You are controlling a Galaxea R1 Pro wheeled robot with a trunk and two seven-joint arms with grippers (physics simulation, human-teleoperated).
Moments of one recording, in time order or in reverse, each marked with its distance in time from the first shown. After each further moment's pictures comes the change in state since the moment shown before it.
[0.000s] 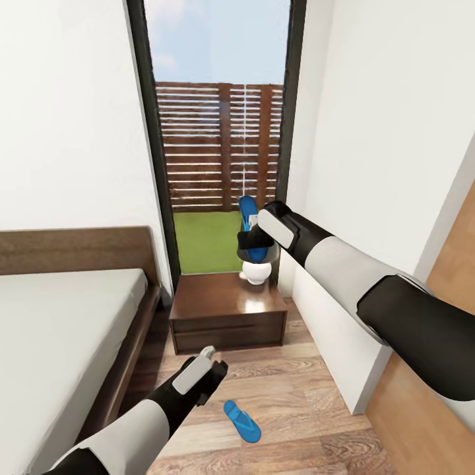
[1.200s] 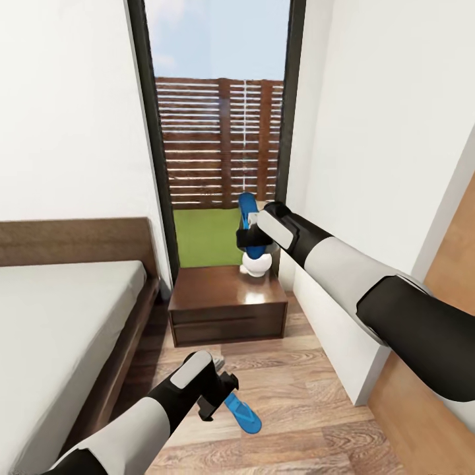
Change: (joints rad) left arm -0.002 0.000 0.000 -0.048 0.151 0.259 0.168; right arm 0.003 0.002 0.003 -0.001 0.002 -0.058 0.014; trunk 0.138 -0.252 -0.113
